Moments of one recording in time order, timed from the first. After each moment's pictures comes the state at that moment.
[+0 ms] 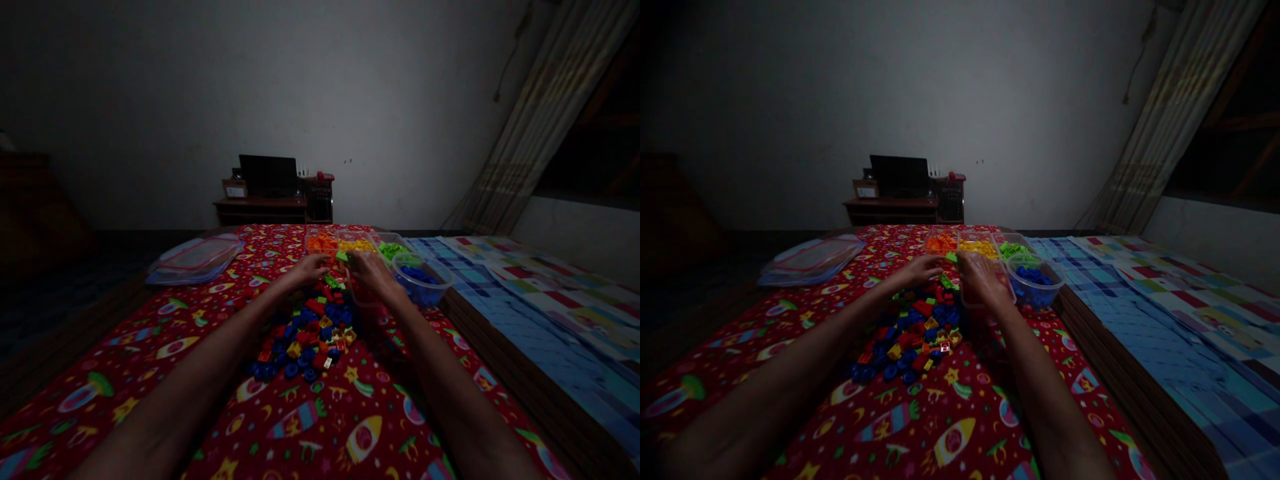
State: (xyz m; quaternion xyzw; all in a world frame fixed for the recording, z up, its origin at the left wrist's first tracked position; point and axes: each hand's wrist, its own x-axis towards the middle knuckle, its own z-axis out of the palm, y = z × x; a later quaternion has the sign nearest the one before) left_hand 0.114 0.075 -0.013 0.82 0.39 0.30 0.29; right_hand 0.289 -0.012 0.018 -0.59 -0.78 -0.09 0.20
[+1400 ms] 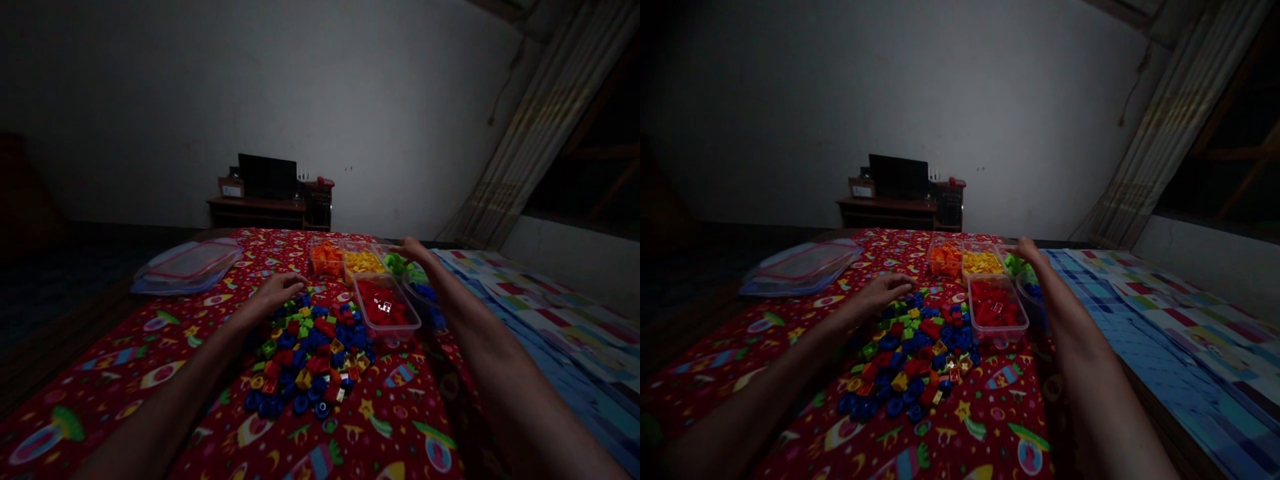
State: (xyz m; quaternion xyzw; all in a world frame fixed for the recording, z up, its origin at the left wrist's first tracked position) left_hand 0.036 0.056 -0.017 0.71 0.42 0.37 0.42; right_hand 0.397 0.098 0.060 -0.78 -0.60 0.02 0.19
